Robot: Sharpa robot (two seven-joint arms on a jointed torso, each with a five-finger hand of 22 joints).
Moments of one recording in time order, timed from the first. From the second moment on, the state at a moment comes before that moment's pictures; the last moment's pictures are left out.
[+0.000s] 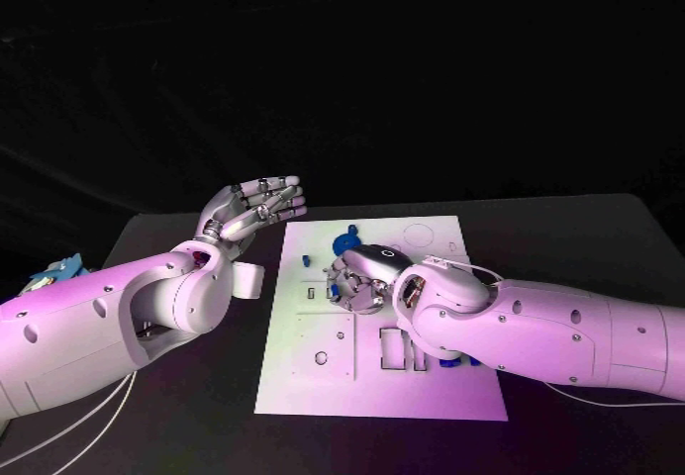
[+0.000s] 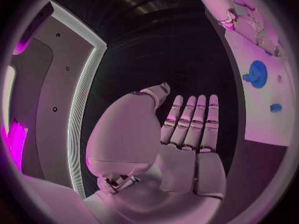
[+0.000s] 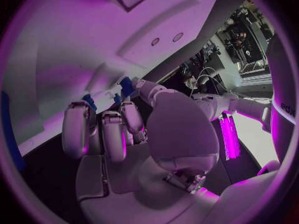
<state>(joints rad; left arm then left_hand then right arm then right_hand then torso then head) 1.16 -0.87 0.04 1.61 -0.04 -0.37 0.53 1.42 -0.11 0.47 0.18 0.05 0.75 0.20 0.20 0.15 0.81 0.24 0.07 0.06 0.74 0.21 0.18 0.14 0.14 0.66 0.29 0.20 0.07 1.21 -0.61 -0.15 1.57 -1.50 -0.35 -0.27 1.26 -0.12 0.56 0.06 0.09 0.93 0.13 0.29 0.49 1.33 0.04 1.31 1.25 1.46 -0.02 1.53 1.31 0.06 1.42 0.08 1.34 1.31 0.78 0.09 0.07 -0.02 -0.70</state>
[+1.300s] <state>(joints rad) 1.16 -0.88 0.04 1.61 -0.04 -0.37 0.52 1.42 -0.11 0.47 0.18 0.05 0.75 0.20 0.20 0.15 0.81 0.24 0.07 0.06 0.74 0.21 0.18 0.14 0.14 0.66 0.29 0.20 0.07 1.21 -0.59 -0.15 1.53 -1.53 -0.35 -0.27 1.23 -0.16 0.55 0.07 0.09 0.86 0.15 0.31 0.52 1.28 0.07 1.27 1.21 1.47 -0.01 1.53 1.31 0.06 1.41 0.09 1.32 1.31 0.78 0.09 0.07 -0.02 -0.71</state>
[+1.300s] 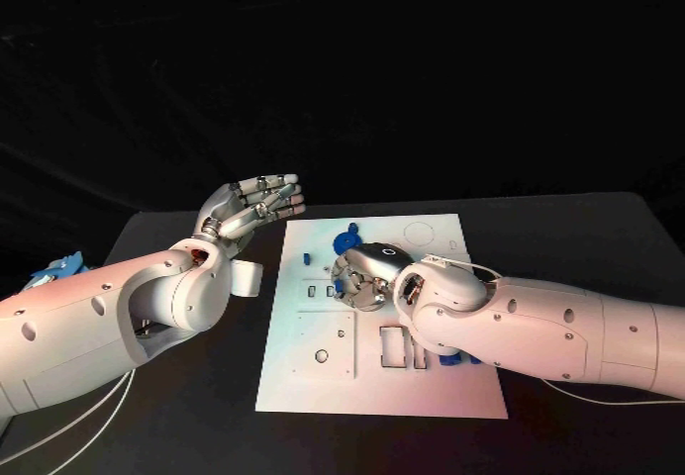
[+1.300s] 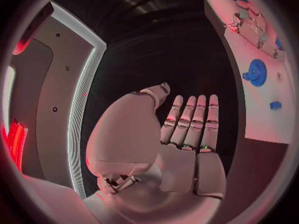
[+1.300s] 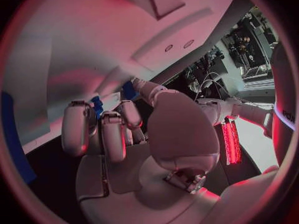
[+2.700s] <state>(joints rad) 1.16 -0.86 0.04 1.51 -0.34 -0.29 0.24 1.29 -0.16 0.44 0.22 0.05 0.95 0.15 0.32 0.26 1.27 0.07 0.34 0.25 1.42 -0.01 1.17 0.98 0.17 1.18 0.09 0.80 0.38 1.31 -0.84 -0.13 1.69 -1.07 -0.53 -0.05 1.35 -0.13 0.23 0.25 0.17 0.85 0.17 0.21 0.42 1.28 0.09 1.30 1.22 1.47 0.02 1.52 1.31 0.06 1.39 0.12 1.26 1.31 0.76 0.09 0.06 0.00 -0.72</state>
